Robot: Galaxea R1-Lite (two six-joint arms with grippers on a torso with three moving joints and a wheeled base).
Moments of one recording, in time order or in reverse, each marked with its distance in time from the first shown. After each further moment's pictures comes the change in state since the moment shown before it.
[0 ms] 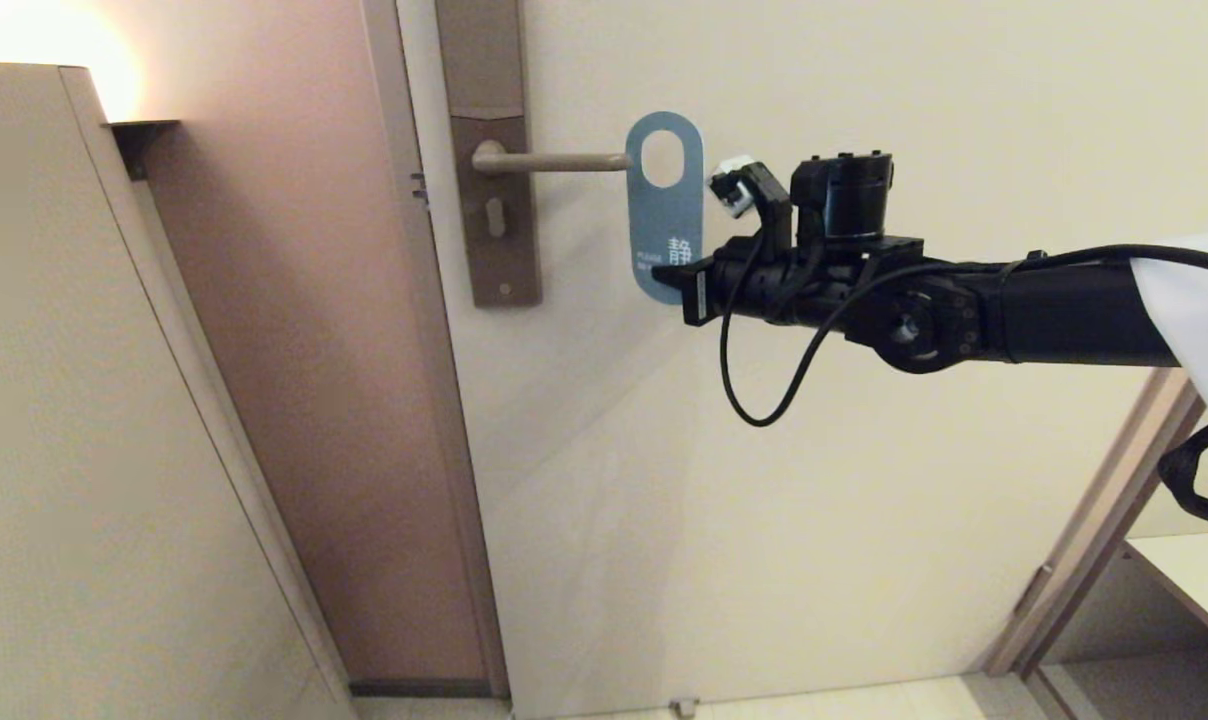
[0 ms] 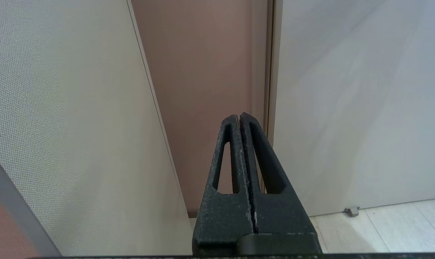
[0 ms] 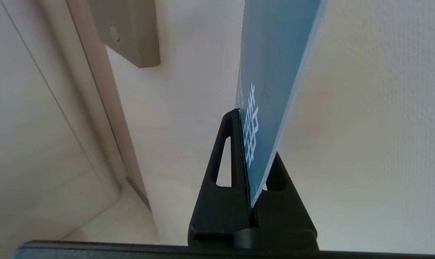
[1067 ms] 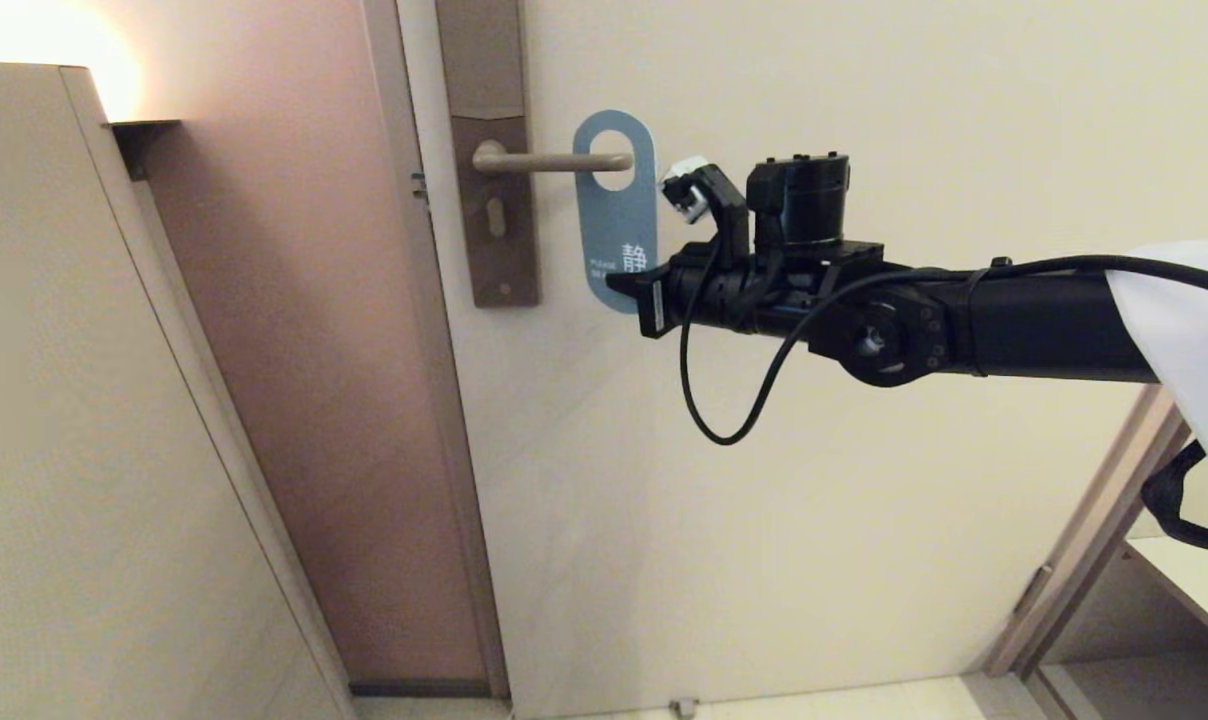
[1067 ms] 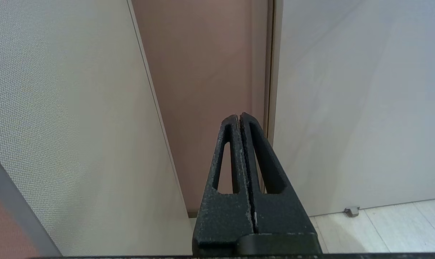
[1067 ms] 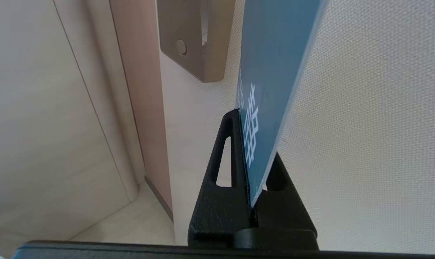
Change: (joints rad) left arm 0.000 0.000 0.000 0.000 0.000 0.000; right arm 0.085 0.014 -0.026 0.002 -0.003 -0.001
